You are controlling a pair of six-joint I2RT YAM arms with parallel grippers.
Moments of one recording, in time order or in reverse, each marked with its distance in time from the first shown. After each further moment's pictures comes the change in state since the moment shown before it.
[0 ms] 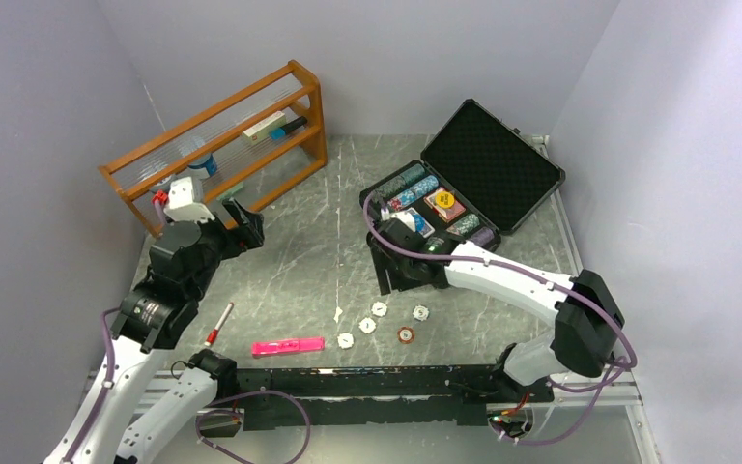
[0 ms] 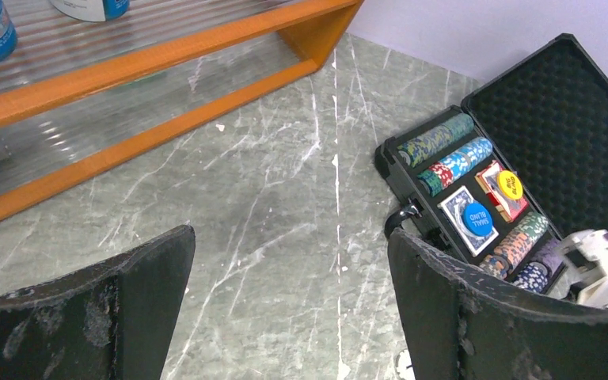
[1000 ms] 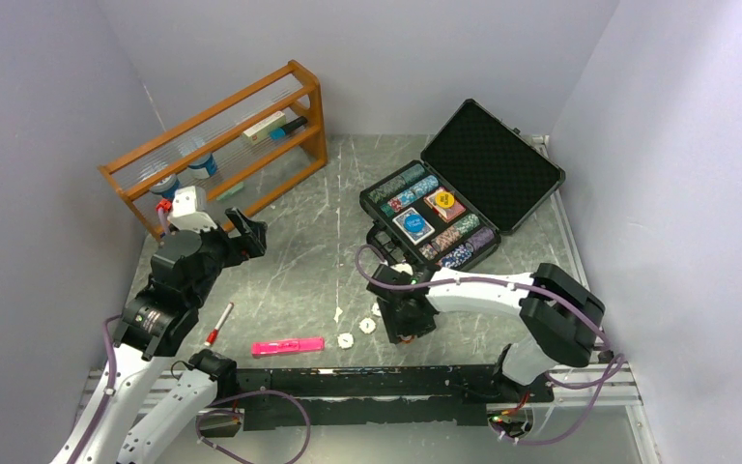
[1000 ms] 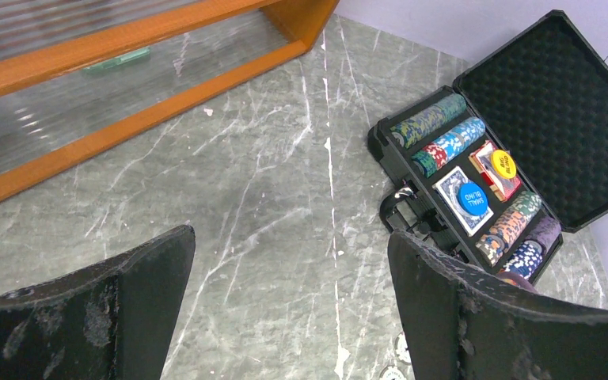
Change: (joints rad) left arm 0.000 -0.052 -0.064 0.007 0.050 -0.002; right arm 0.139 0.087 -0.257 0.008 -0.147 0.174
